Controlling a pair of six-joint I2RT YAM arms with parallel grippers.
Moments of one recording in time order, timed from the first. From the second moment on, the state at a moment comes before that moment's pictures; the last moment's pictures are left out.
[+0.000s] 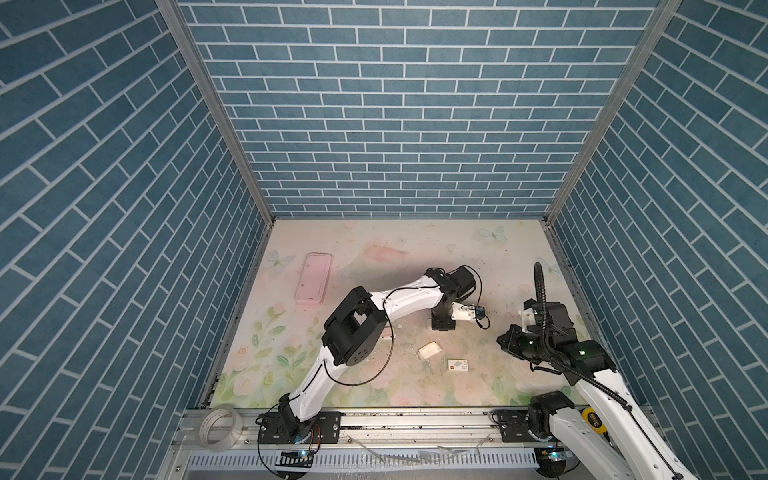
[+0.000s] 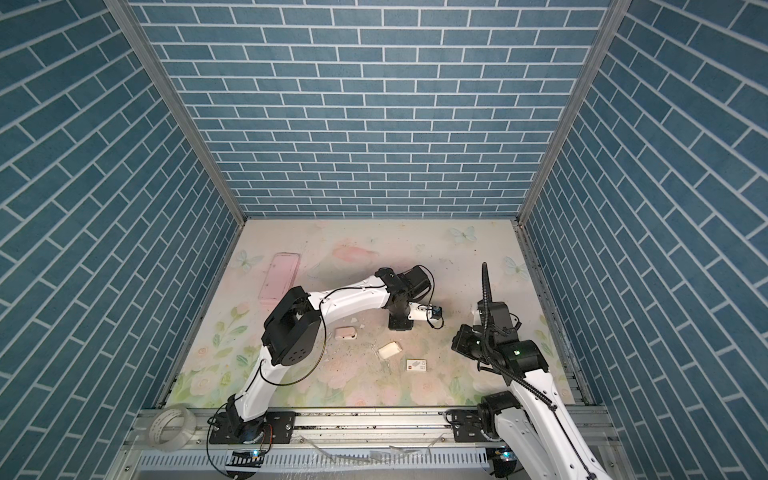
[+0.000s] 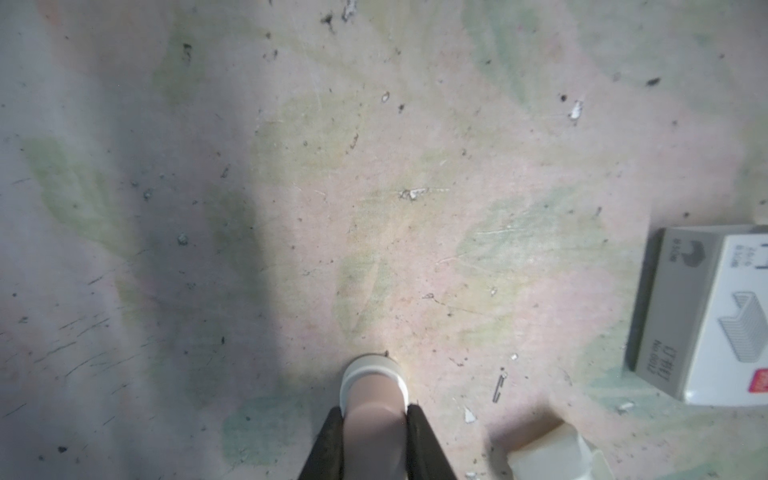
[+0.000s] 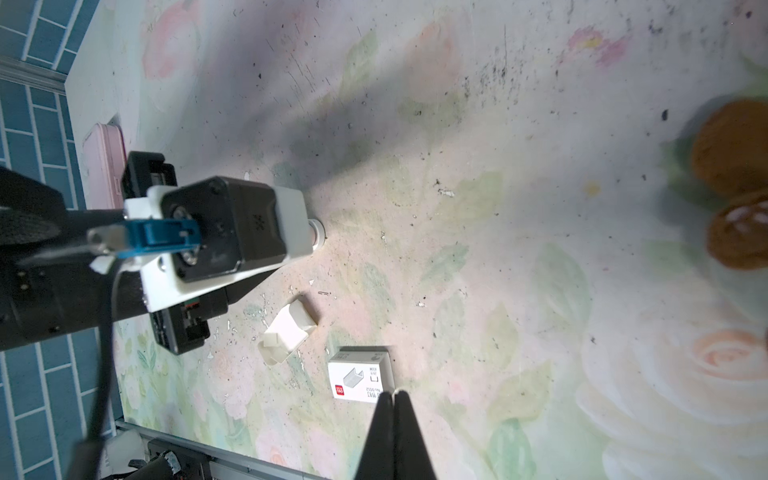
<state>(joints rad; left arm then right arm) -0.96 2.23 1.82 -0.94 0.10 0.68 0.28 0.68 0.59 -0.88 -0.29 0.63</state>
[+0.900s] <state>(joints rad) -0.98 2.19 1.77 -1.01 0.12 0.67 0.28 0.70 0.59 -0.87 -0.29 0.63</state>
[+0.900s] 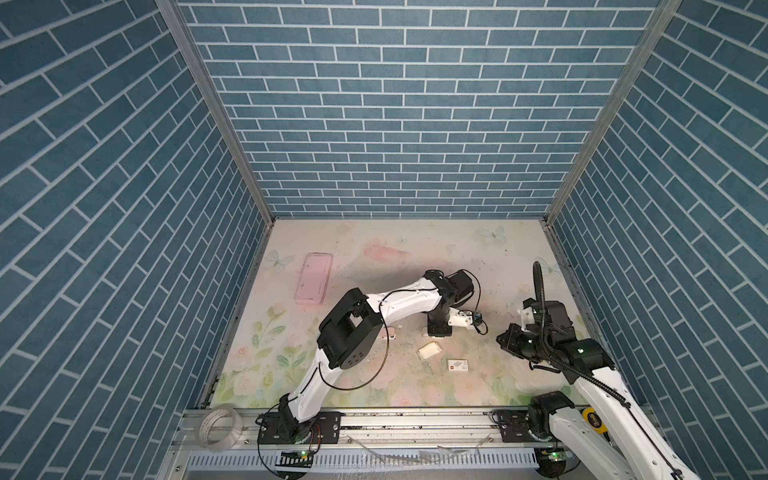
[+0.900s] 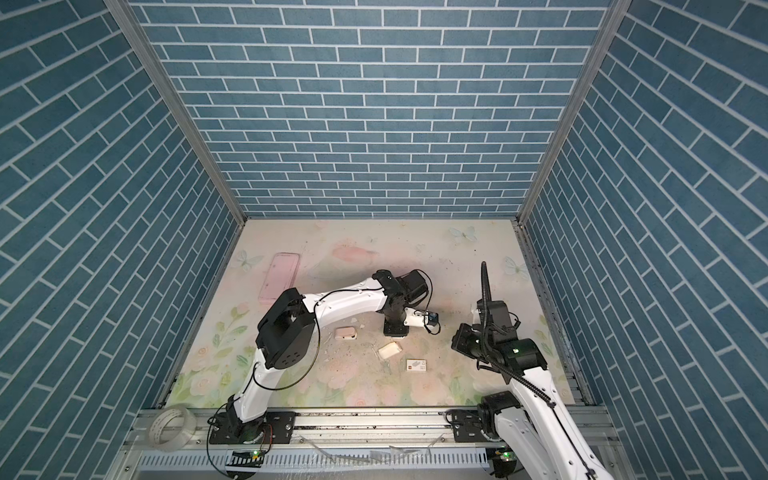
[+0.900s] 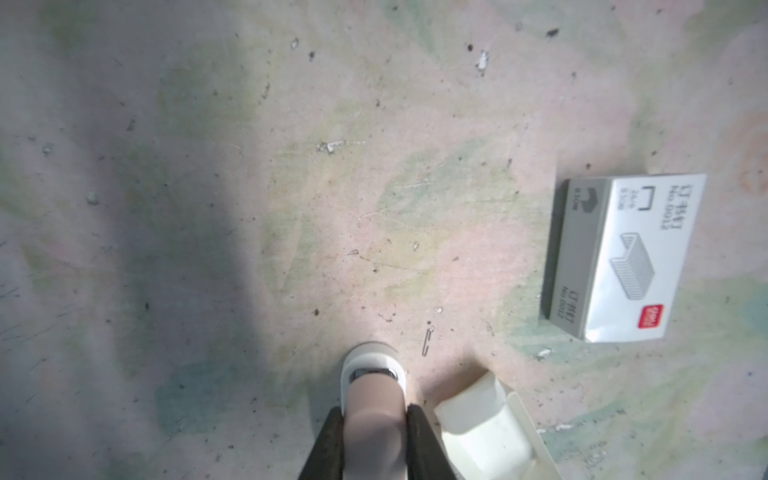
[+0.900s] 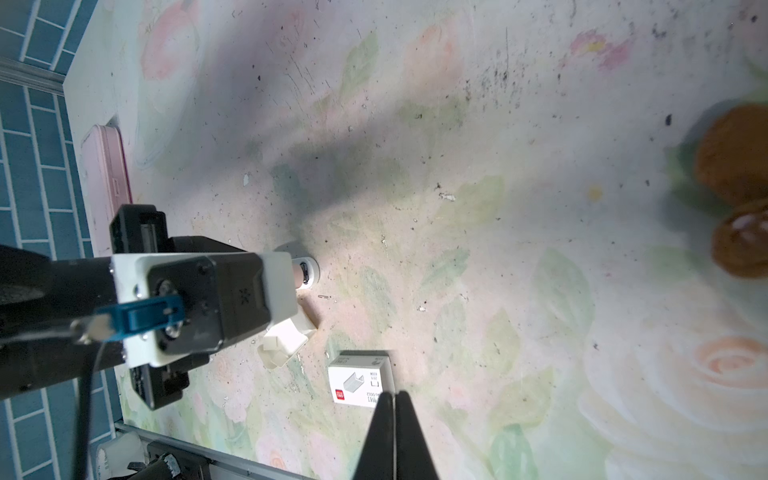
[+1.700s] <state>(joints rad) -0.98 2.14 1.75 -1.05 0.13 0.67 0.28 0.72 0.59 -0.83 -0.25 0.62</state>
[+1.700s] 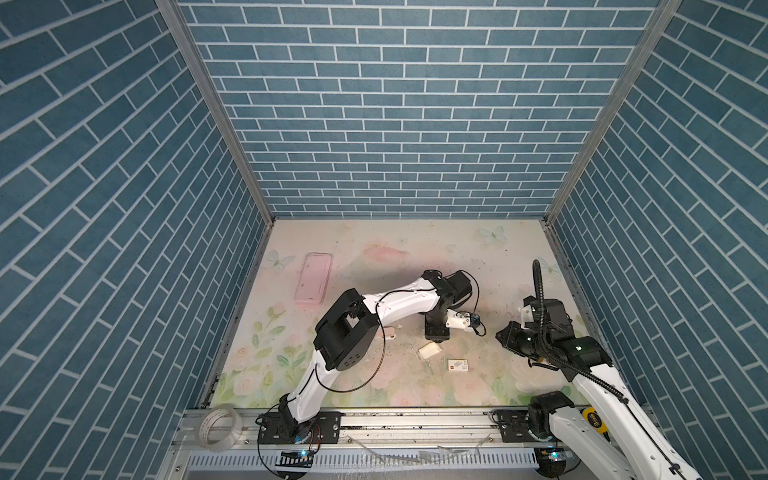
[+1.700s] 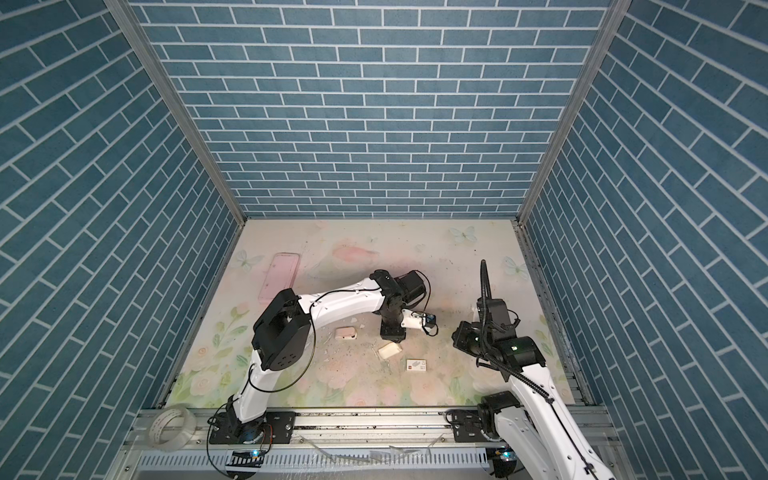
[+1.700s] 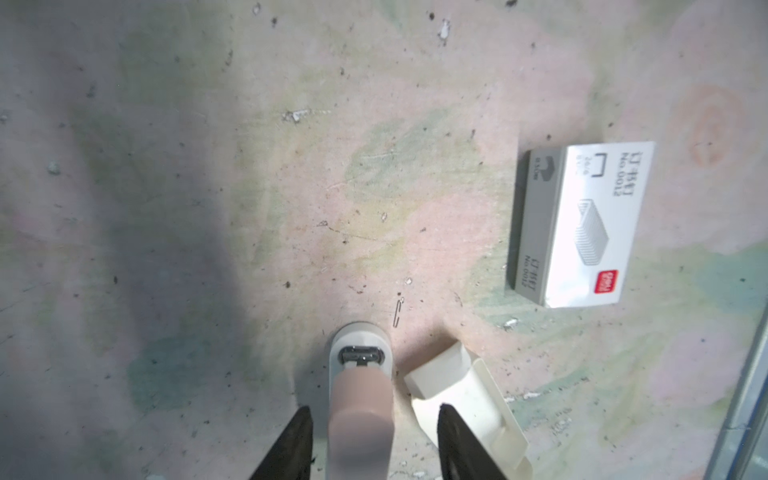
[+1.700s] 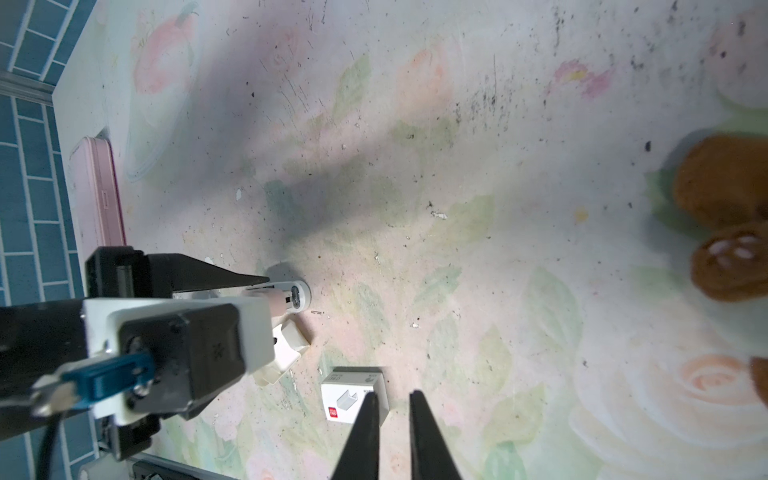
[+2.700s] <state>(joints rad) -0.43 1.43 1.20 -0.74 0.16 0.38 0.28 0.85 0.54 -0.26 0.13 0.33</state>
